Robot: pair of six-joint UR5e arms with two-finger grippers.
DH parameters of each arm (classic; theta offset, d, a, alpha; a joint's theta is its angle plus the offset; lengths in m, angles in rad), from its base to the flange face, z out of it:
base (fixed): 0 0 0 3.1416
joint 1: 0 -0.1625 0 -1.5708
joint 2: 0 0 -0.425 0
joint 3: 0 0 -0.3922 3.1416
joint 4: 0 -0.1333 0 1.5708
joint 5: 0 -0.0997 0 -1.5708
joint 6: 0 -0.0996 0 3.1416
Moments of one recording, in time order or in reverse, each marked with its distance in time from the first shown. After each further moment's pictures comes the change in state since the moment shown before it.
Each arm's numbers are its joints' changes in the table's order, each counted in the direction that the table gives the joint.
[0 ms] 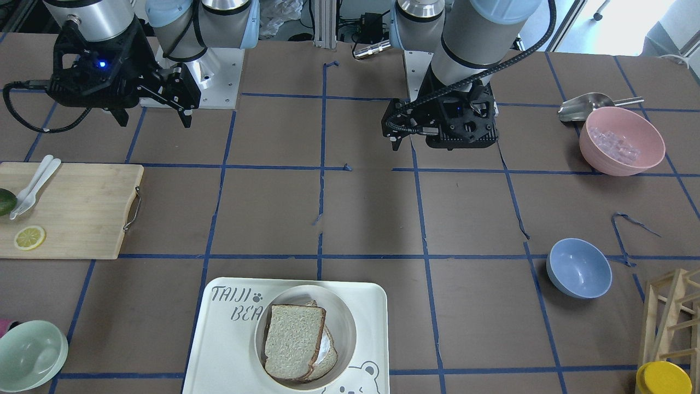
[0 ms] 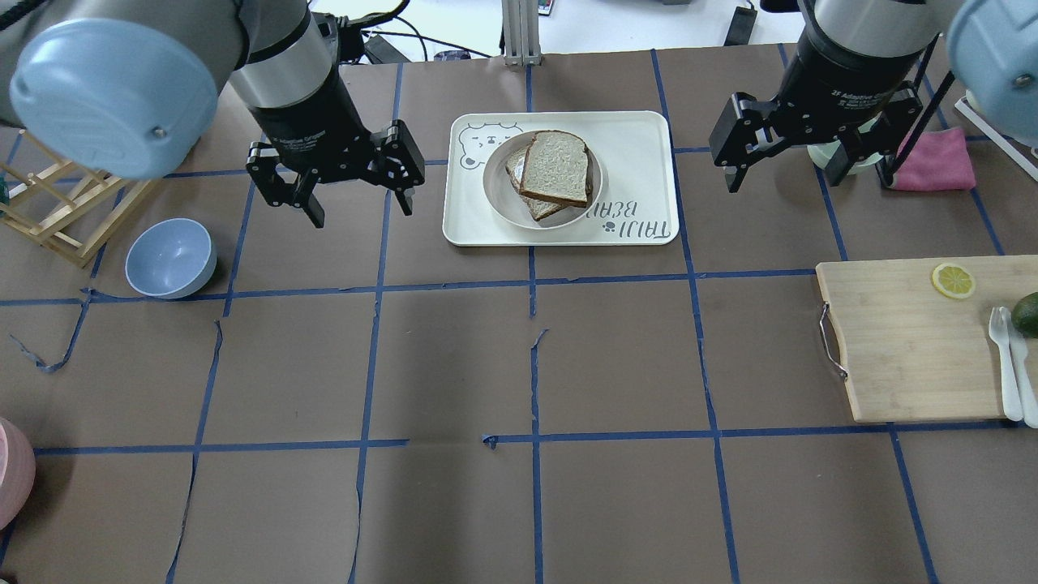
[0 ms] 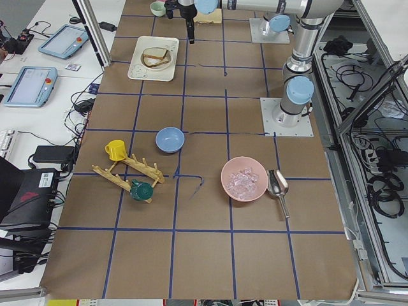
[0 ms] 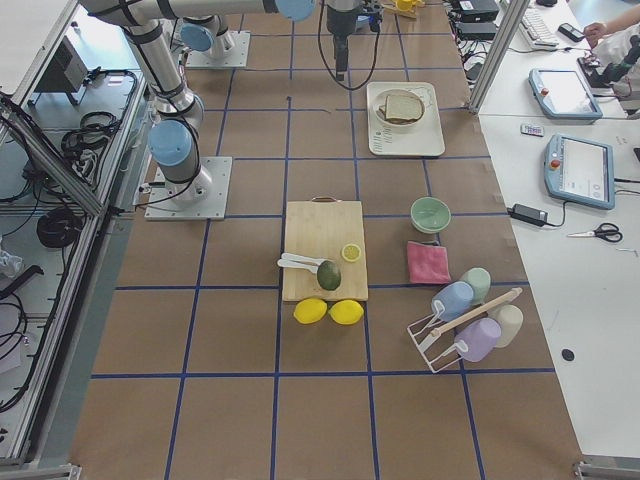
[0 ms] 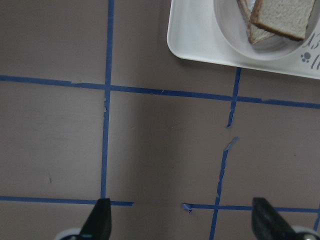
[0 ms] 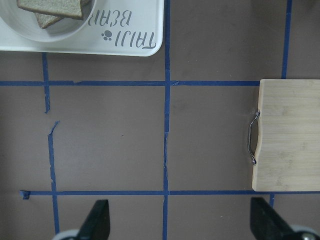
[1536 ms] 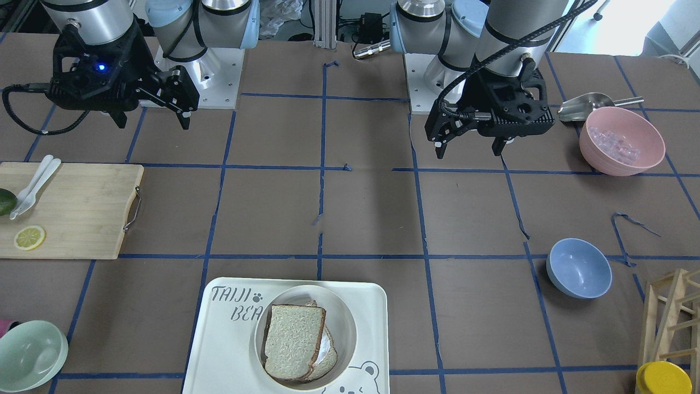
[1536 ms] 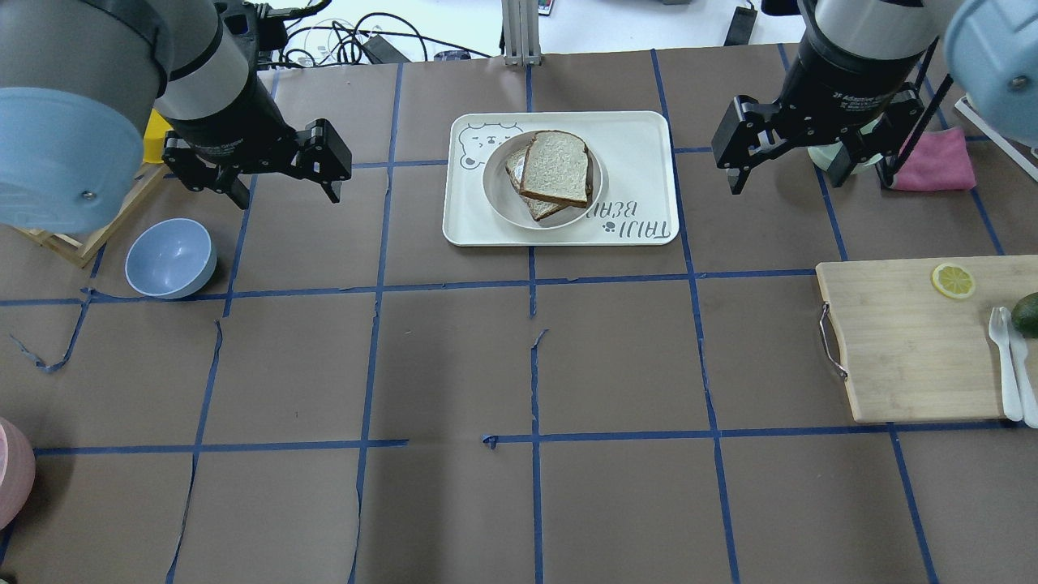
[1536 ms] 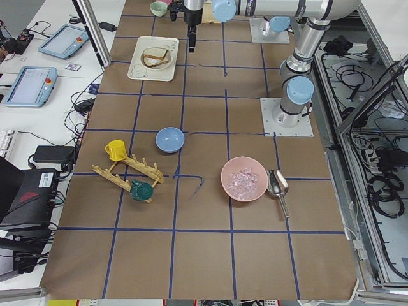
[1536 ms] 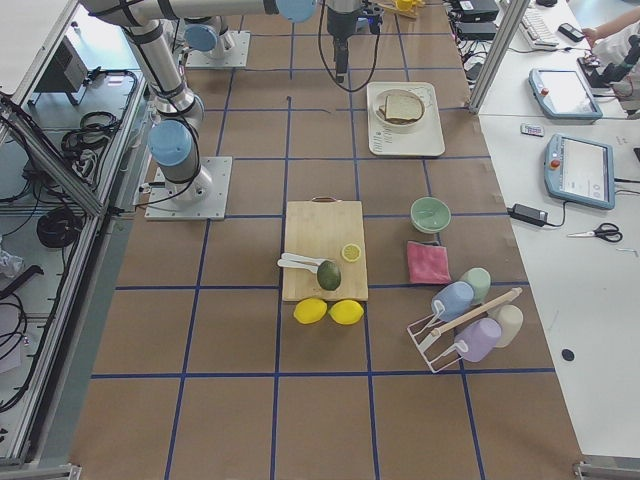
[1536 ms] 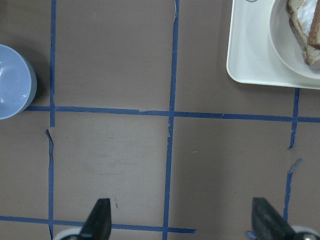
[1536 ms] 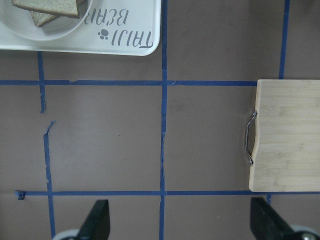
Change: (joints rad) left arm -0.085 0.063 -0.065 -0.166 -0.076 -0.059; right arm 0.003 0.003 0.004 0.005 0.009 0.007
